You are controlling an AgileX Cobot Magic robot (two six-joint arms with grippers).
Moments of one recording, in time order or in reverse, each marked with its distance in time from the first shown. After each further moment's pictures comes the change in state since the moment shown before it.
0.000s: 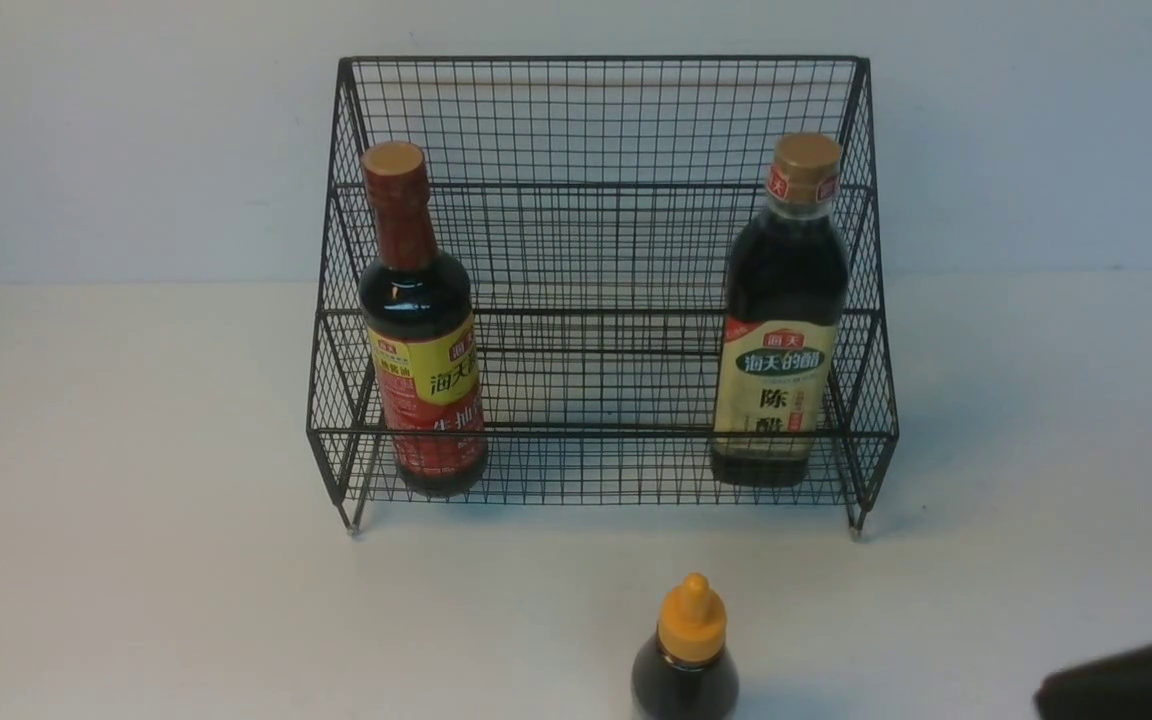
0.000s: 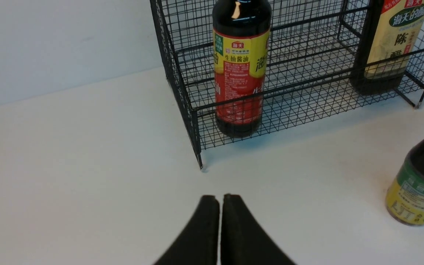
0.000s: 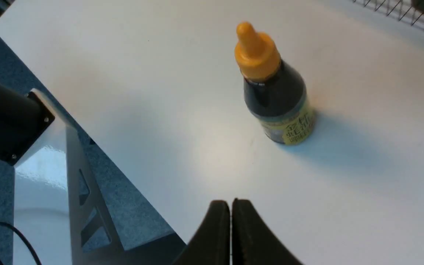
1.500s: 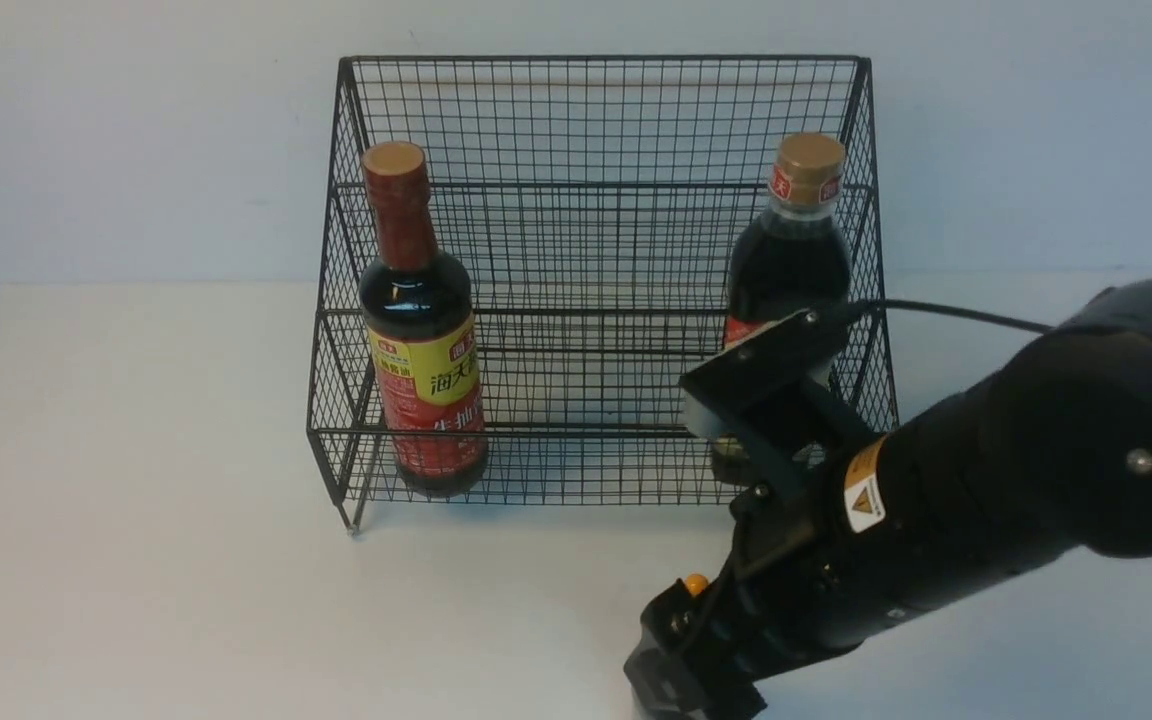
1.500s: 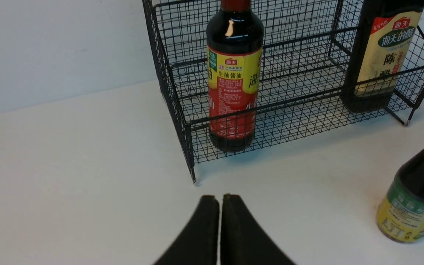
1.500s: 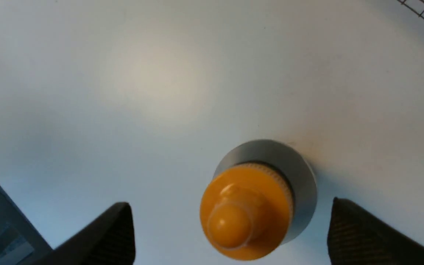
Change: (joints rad) right arm 0.449 0.710 -0.307 -0.394 -0.298 0.381; left arm 0.000 0.000 0.000 -0.020 -0.033 -0.005
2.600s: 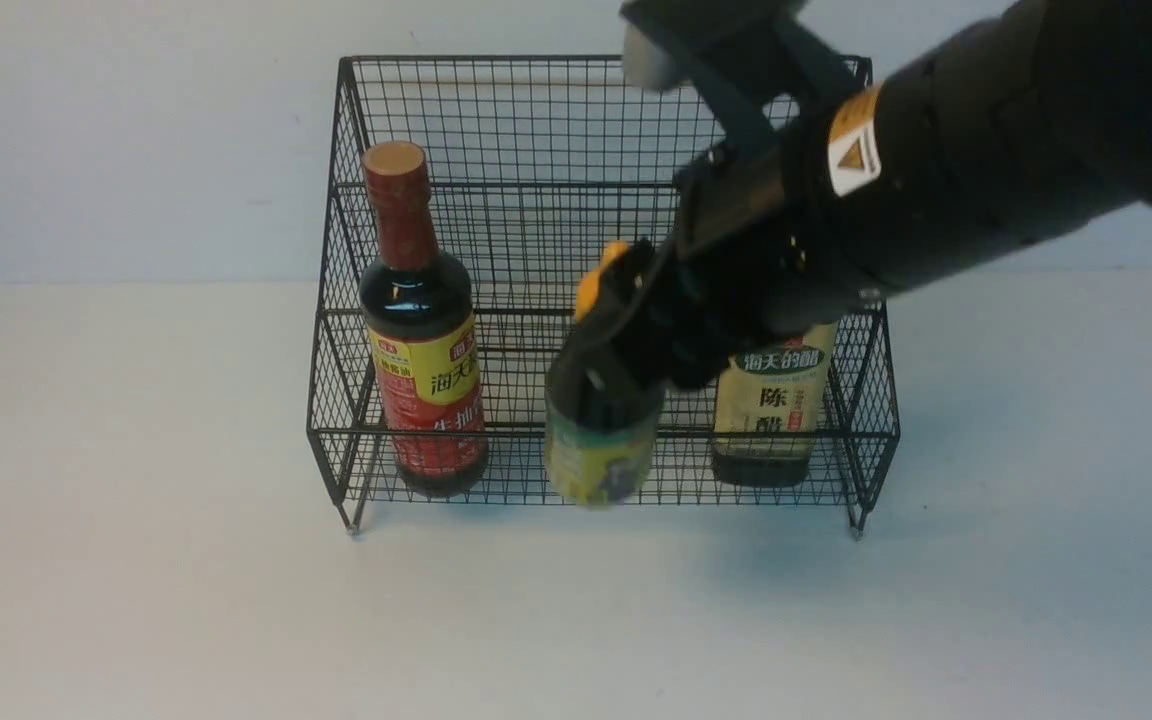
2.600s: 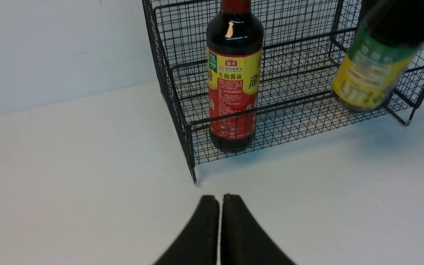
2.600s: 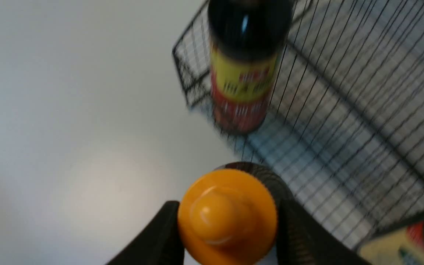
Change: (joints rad) right arm 0.000 0.029 -0.465 -0.183 0.042 -0.020; left arm 0.000 0.000 0.000 0.000 0.000 0.006
